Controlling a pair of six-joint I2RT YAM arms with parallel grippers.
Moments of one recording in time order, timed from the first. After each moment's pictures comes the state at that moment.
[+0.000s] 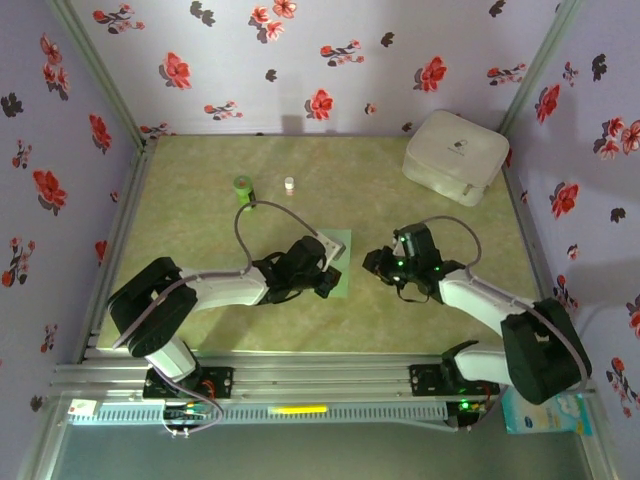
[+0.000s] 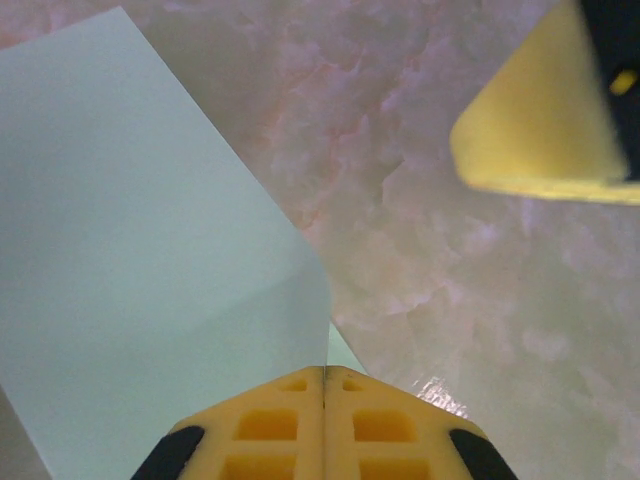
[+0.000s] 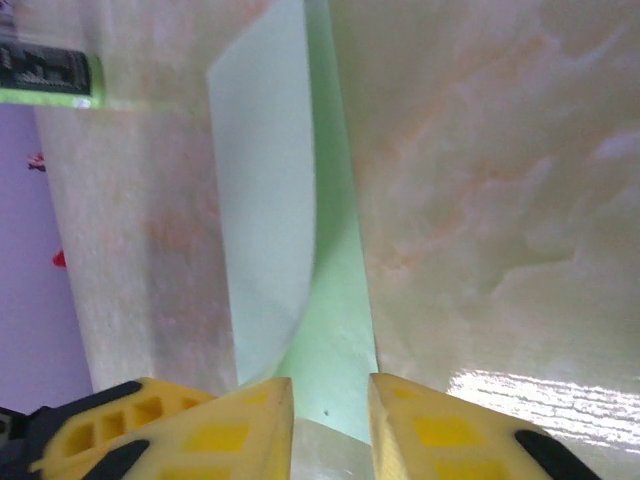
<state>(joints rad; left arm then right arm) -0.97 1.63 0.81 0.09 0.06 -0.34 0.44 1.27 0.52 -0.08 -0.43 0.94</state>
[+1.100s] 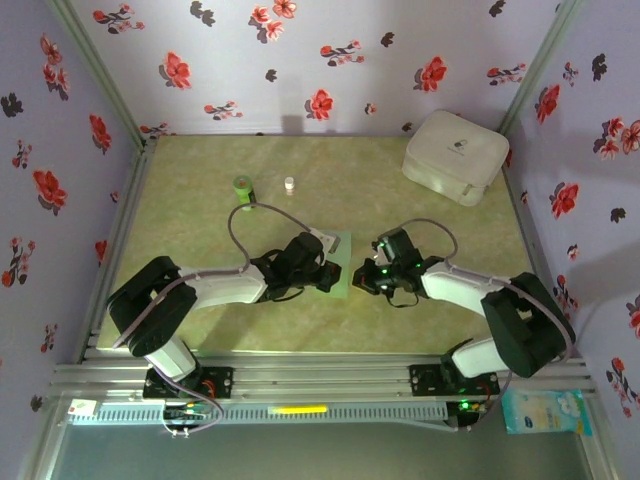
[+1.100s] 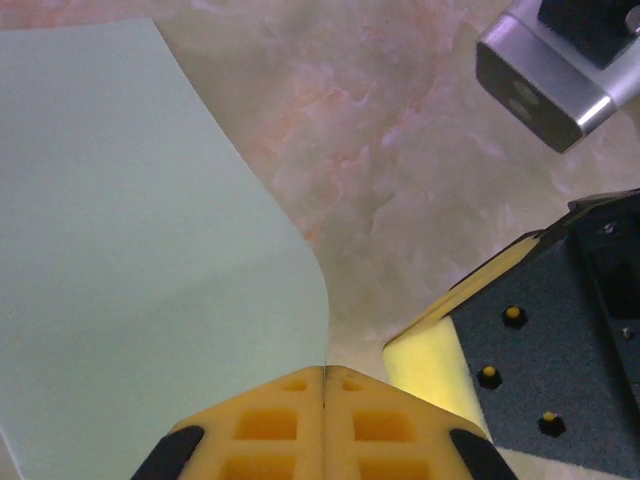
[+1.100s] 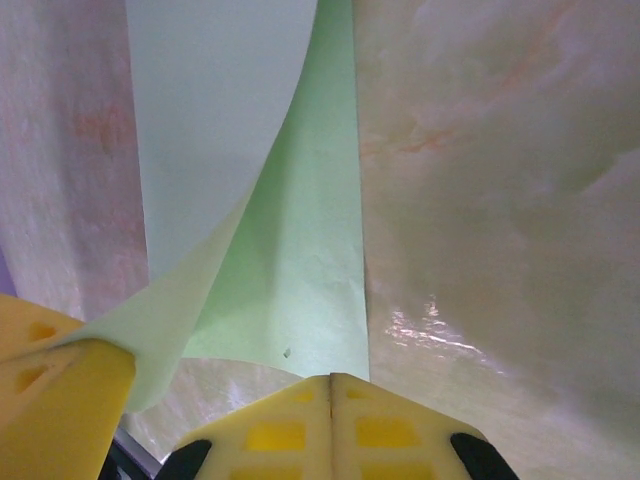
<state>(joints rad) -0.94 1.63 0.81 0.12 0.09 -0.51 0.56 1.42 0.58 -0.13 -0.47 0.87</state>
